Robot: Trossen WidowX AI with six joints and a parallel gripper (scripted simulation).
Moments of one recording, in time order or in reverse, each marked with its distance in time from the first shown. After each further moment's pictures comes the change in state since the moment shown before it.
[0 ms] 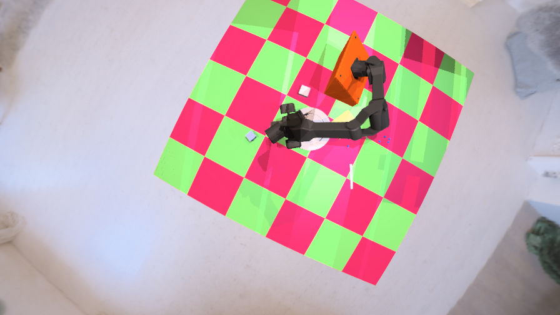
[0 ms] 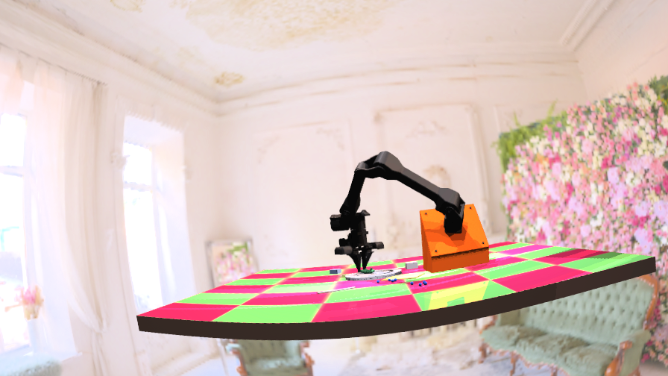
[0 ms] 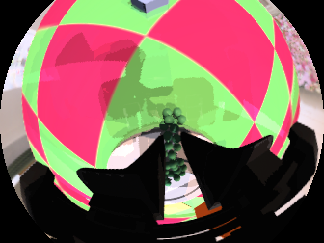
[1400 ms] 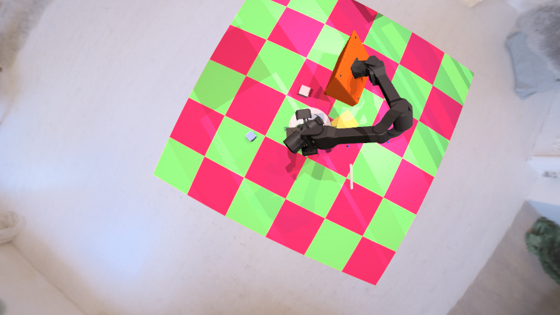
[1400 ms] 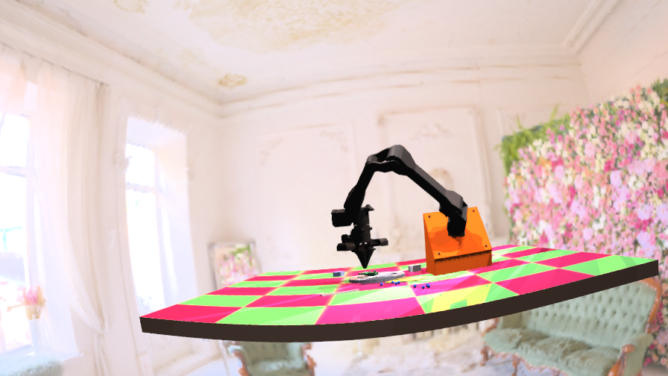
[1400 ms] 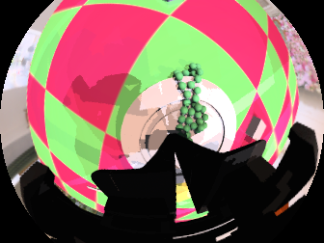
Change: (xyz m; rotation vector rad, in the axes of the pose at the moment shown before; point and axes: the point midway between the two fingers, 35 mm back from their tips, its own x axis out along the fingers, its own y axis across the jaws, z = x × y) arm -0.025 0.039 -0.057 0.000 0.001 0.002
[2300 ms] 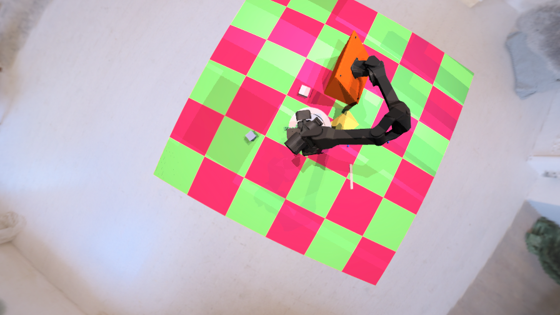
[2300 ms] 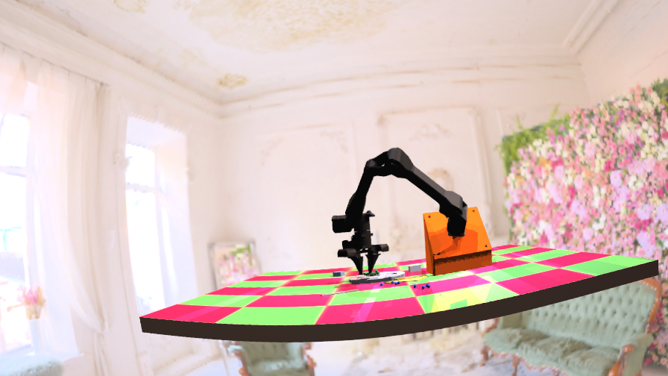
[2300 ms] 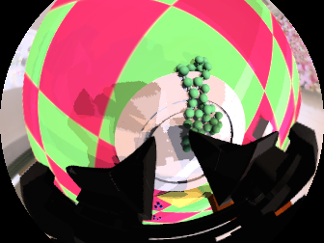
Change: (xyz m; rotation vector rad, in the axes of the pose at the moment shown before) arm 0.021 0.001 -0.003 0.000 0.002 0.000
